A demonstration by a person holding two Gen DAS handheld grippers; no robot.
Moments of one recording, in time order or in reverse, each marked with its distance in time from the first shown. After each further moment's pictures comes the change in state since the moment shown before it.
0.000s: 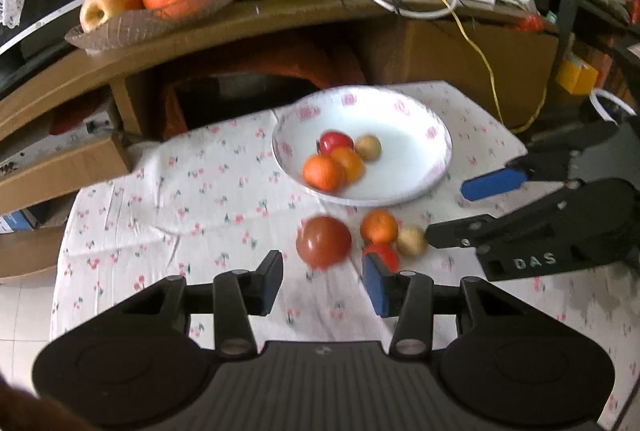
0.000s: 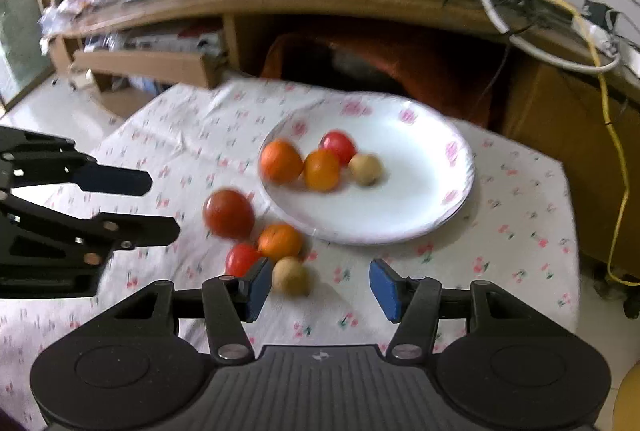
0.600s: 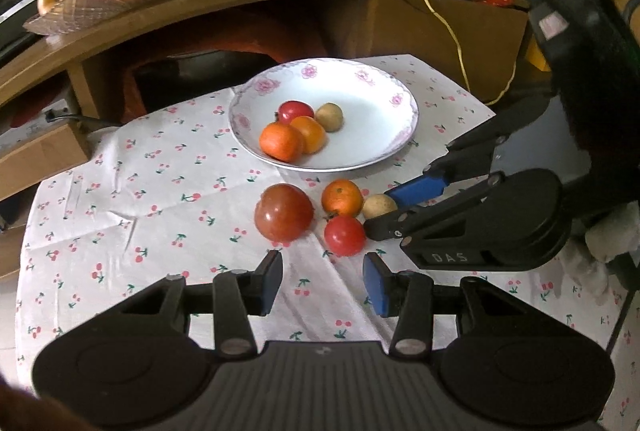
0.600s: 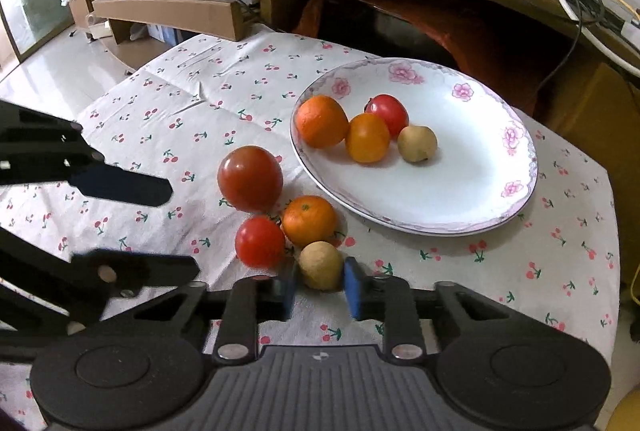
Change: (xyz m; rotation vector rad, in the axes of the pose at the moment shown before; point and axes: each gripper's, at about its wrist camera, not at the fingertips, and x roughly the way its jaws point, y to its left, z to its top) left arm 0.018 -0.010 -0.012 0.048 0.036 -0.094; right arm 0.028 0.015 0.000 -0.079 0.075 0.029
